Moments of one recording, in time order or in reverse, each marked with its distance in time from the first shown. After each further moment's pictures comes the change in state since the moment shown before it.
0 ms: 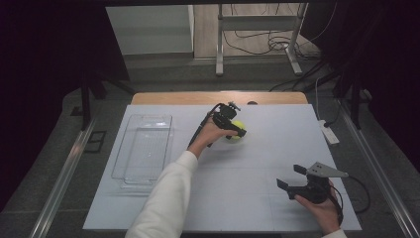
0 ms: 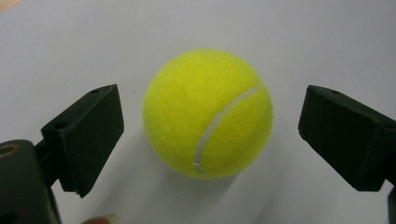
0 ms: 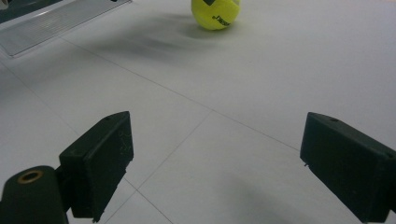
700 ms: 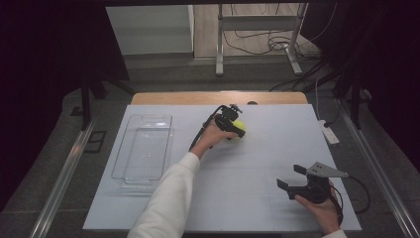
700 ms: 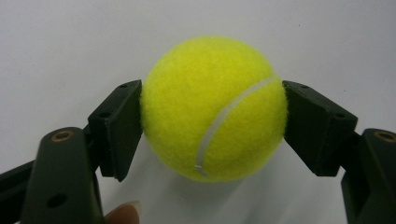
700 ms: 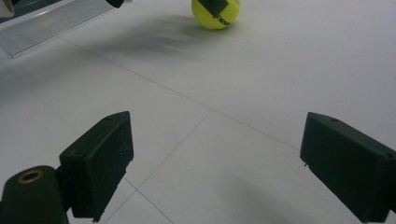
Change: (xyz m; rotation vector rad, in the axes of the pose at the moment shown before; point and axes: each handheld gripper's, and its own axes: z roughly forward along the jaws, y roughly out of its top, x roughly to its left) left arm -0.006 0.000 0.009 0.030 0.054 0.007; right arm 0.000 0.000 0.000 0.001 -0.001 0.001
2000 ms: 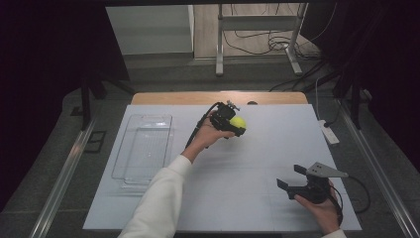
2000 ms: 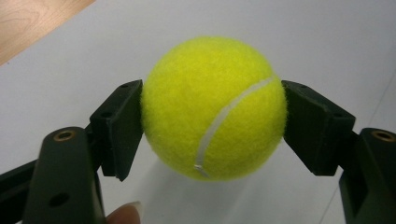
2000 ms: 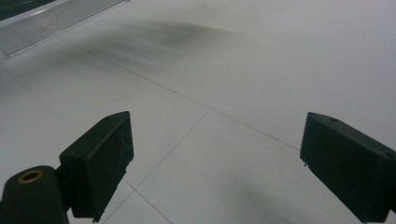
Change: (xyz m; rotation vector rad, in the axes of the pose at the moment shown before) left arm -0.012 -0.007 -0.051 -0.113 -0.046 0.056; right arm 0.001 0.000 0.000 0.002 -0.009 0.002
